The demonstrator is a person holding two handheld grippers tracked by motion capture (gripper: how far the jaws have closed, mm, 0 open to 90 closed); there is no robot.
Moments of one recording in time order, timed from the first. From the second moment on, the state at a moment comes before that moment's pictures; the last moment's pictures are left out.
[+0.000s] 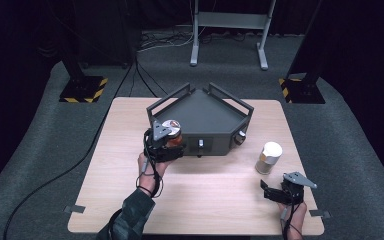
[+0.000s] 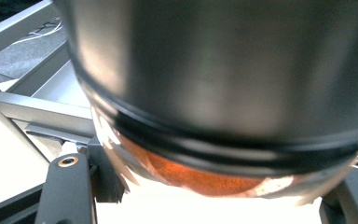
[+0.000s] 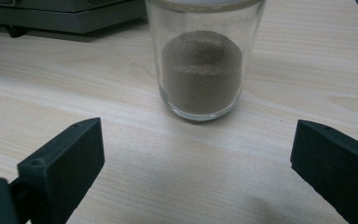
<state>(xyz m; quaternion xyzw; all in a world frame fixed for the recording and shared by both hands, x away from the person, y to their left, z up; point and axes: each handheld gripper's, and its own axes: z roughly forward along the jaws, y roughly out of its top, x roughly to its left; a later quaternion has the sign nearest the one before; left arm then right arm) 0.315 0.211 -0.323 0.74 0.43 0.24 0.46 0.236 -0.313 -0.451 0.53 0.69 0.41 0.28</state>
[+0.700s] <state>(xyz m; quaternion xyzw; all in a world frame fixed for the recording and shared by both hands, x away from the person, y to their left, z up) 0.327 0.212 -0.305 0.74 0.43 0.25 0.46 0.236 -0.313 -0.451 0.53 0.69 0.41 0.28</state>
